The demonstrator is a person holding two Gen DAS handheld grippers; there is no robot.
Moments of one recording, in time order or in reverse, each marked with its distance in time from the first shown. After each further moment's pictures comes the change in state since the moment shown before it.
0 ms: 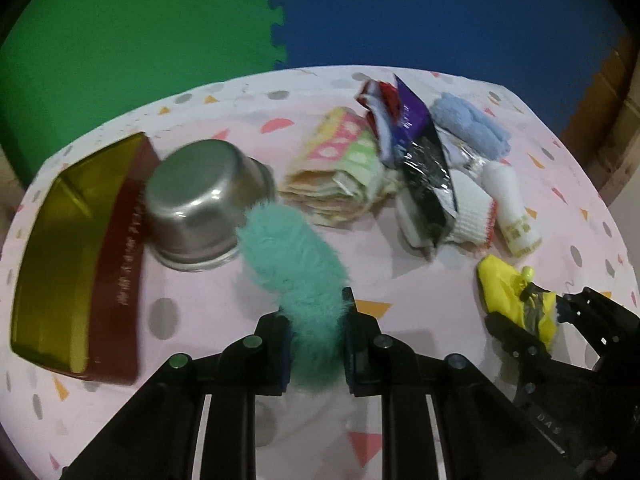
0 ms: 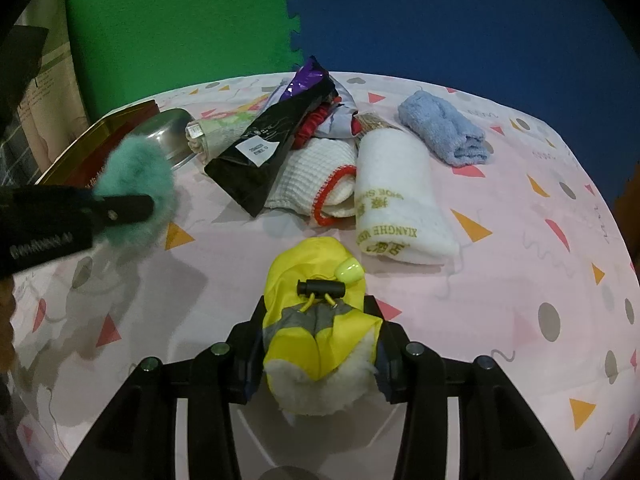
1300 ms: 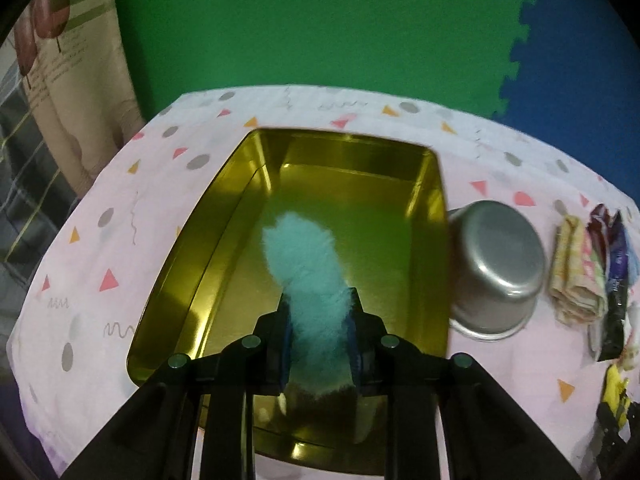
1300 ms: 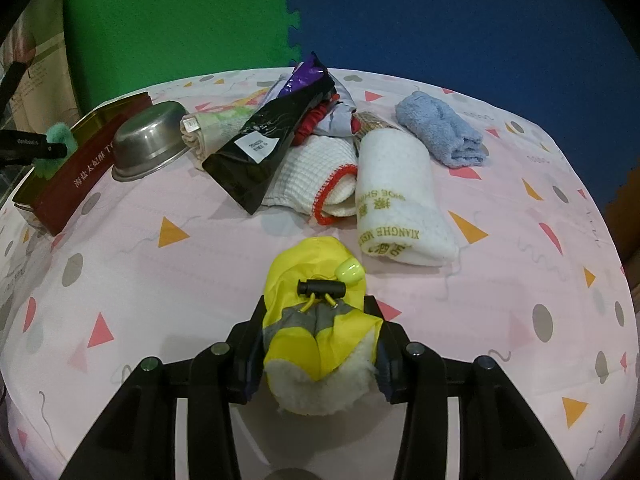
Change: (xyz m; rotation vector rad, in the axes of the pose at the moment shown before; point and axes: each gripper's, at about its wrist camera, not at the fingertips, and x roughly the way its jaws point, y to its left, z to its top) left arm -0.003 0.194 0.009 -0.349 -0.003 0.289; right arm 0.003 0.006 0.001 -0.018 0.014 -0.044
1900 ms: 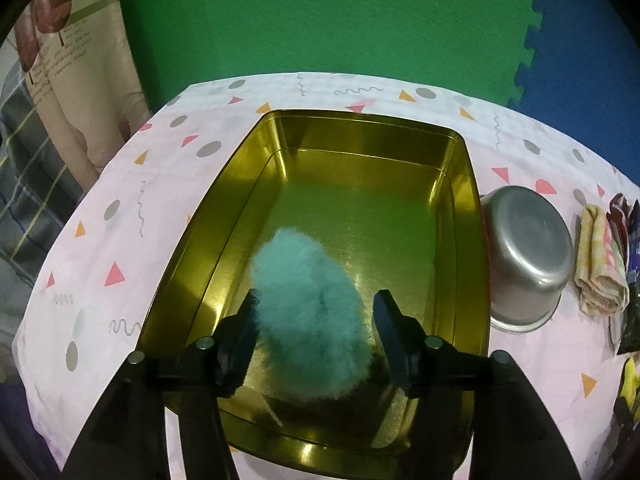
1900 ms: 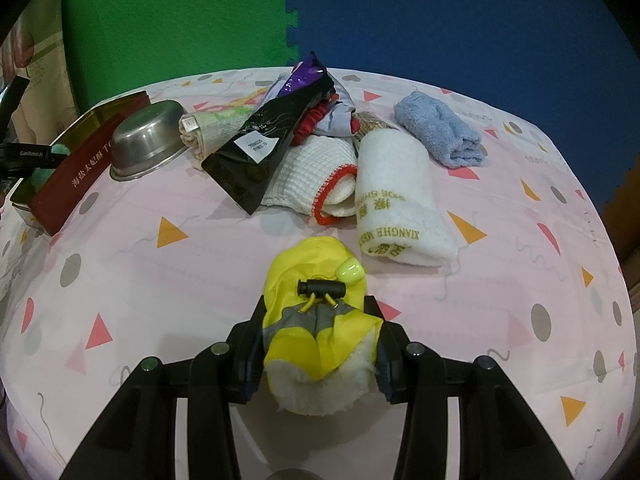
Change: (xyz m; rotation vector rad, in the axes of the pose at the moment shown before) left arm 0.010 0.006 -0.005 0.014 0.018 0.034; right arm 0.000 0.000 0.000 -0.005 0.003 -0.008
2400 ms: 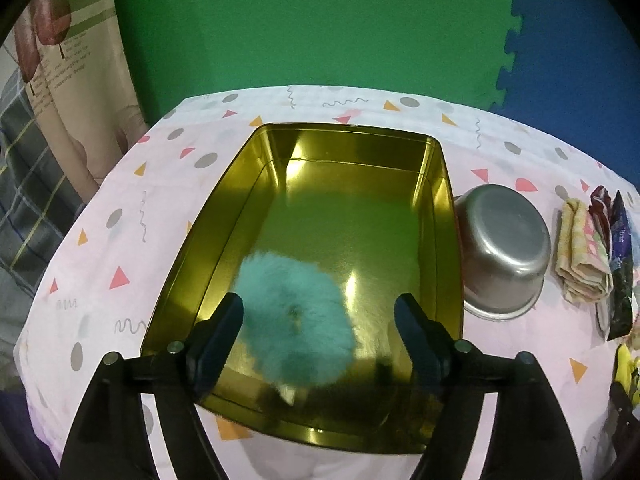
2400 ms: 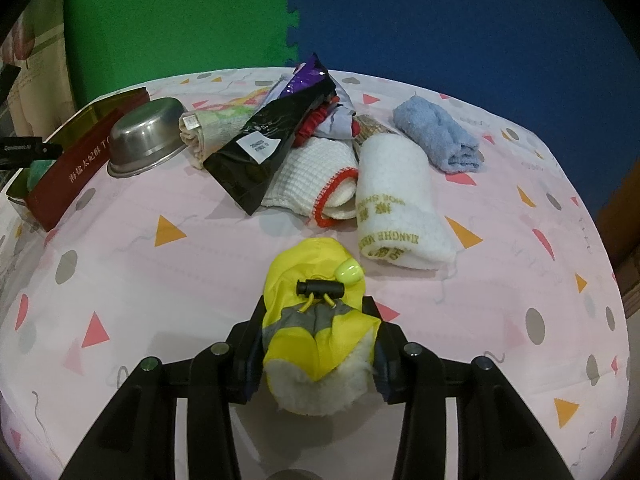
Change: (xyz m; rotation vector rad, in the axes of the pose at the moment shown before) left arm -0.020 -0.002 -0.008 0.018 -0.041 -0.025; right arm -0.001 0.003 0.000 -0.022 -0.008 -0.028
